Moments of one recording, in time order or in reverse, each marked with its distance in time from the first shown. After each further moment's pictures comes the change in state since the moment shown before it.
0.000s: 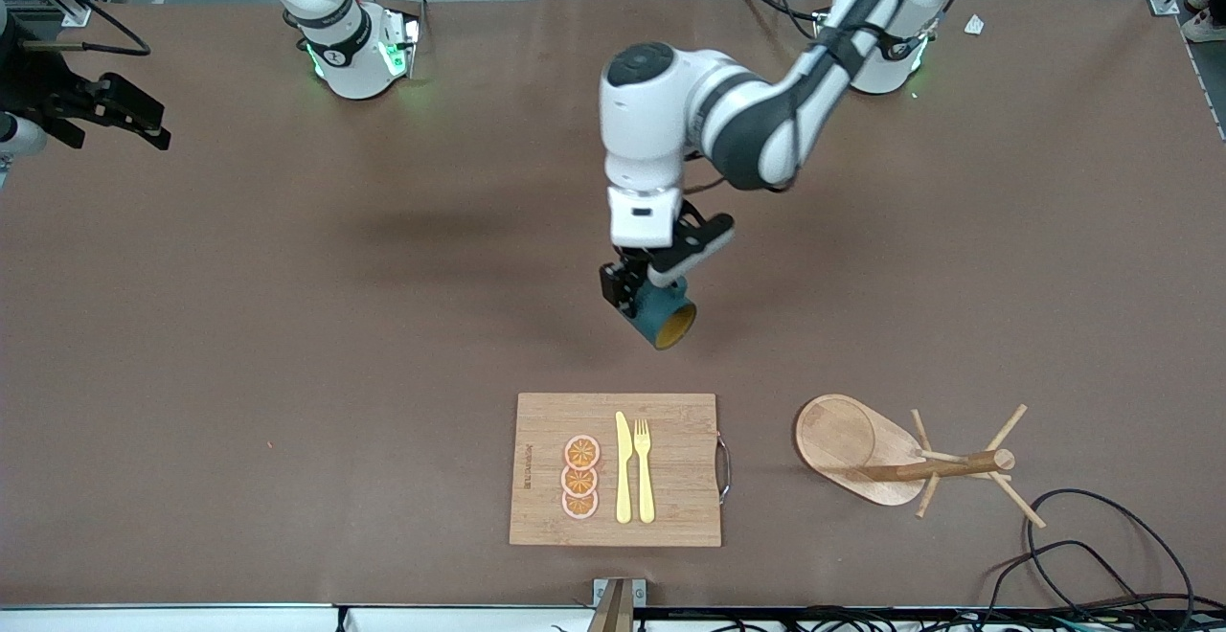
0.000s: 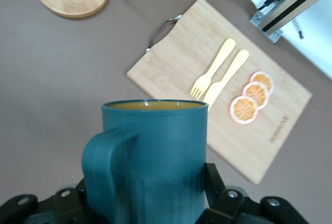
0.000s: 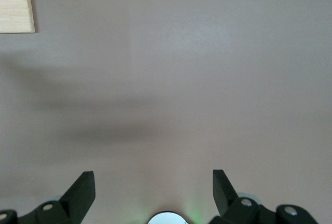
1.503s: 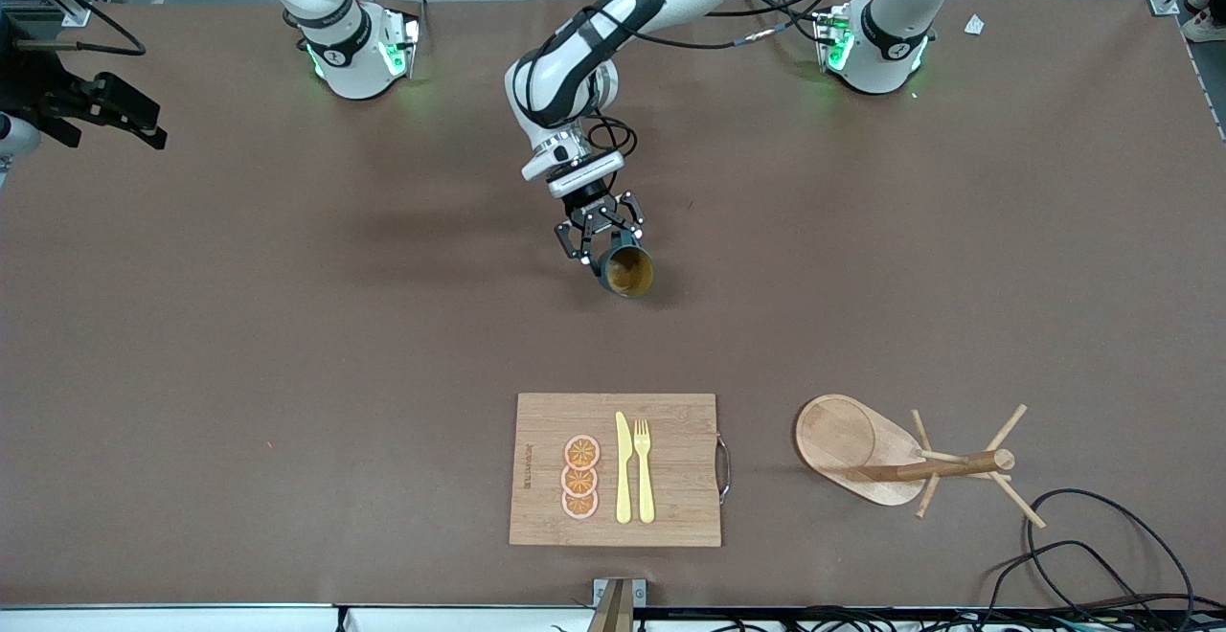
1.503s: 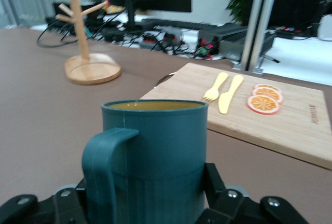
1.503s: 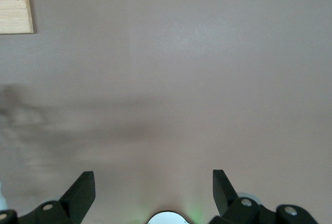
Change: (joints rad) left arm -0.395 0.404 0.023 0.081 0.817 -0.485 -0.573; right arm -0.001 0.000 -0.005 0.002 0.000 -0.003 0.000
